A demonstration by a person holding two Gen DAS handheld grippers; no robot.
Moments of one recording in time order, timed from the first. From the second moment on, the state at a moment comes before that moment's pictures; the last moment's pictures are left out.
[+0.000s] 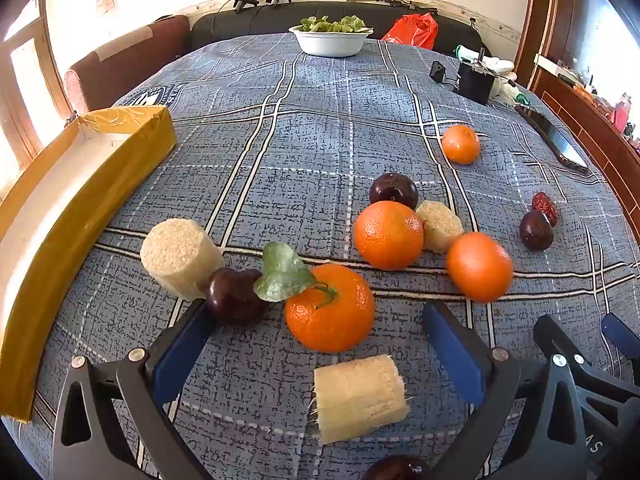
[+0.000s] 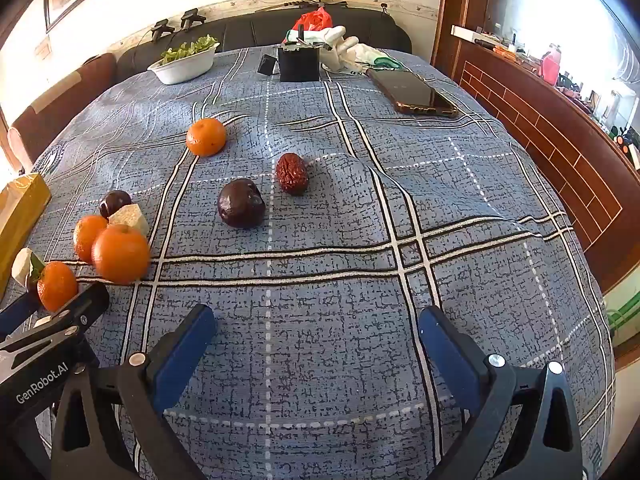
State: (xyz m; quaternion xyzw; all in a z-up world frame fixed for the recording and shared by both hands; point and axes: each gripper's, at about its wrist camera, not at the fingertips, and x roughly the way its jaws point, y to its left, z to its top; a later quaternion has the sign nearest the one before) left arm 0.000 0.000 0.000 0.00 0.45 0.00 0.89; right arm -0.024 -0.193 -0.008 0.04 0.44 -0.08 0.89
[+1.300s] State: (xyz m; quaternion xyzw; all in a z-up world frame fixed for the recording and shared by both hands) left arm -0.002 0.001 0.001 0.03 0.49 -0.05 0.87; right arm -0.022 -0.195 -0.008 0.04 0.46 -0.06 0.88
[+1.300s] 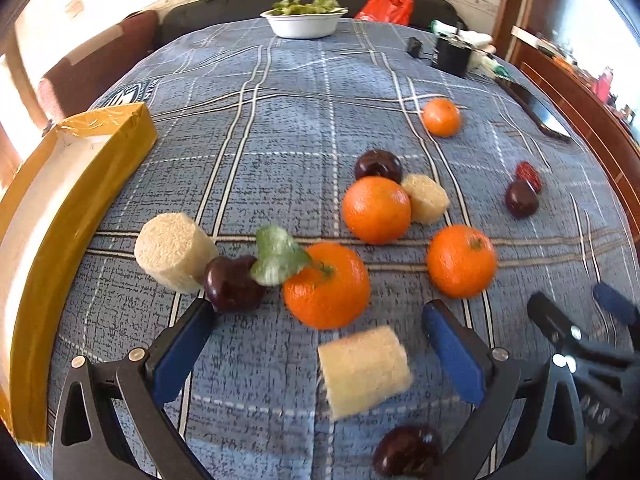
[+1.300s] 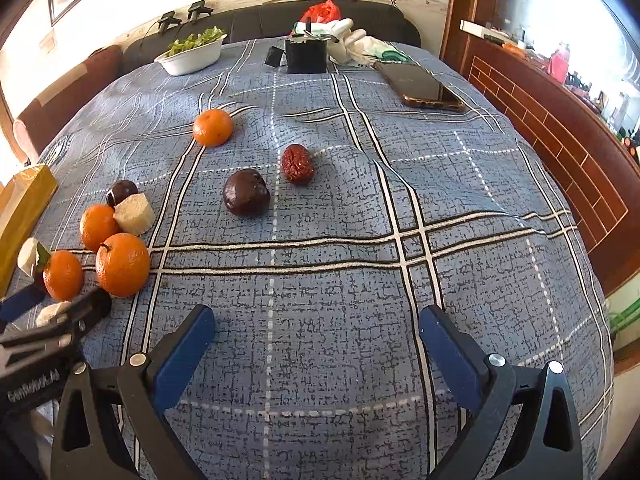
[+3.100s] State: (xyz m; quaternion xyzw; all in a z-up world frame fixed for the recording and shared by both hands) left arm 0.021 0.105 0.014 -0.02 0.43 -0.13 0.89; right arm -0.038 -0.065 0.009 -0.02 0.45 0.18 0.88
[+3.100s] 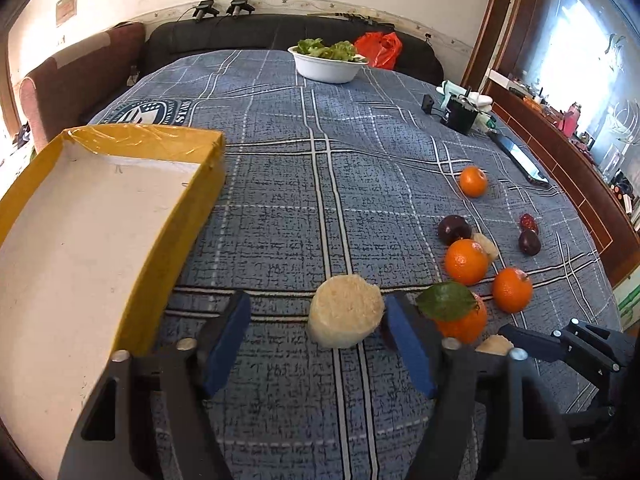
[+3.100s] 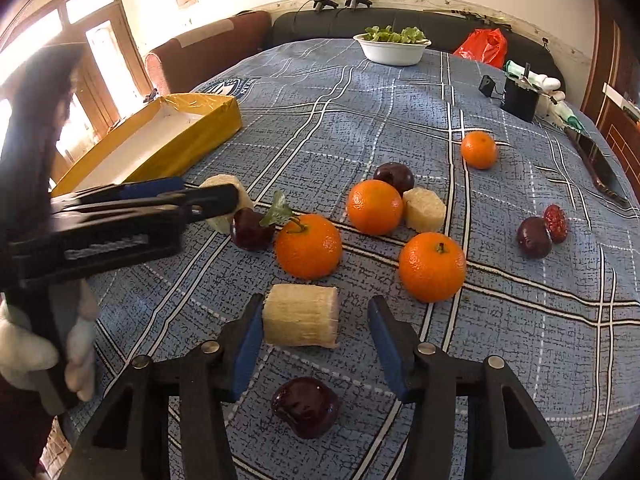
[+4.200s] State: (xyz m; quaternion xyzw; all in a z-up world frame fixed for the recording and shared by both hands) left arm -0.087 0.323 0.057 -0.12 0.37 0.12 0.91; right arm -0.062 0.107 0.075 0.01 0.42 0.36 0.83
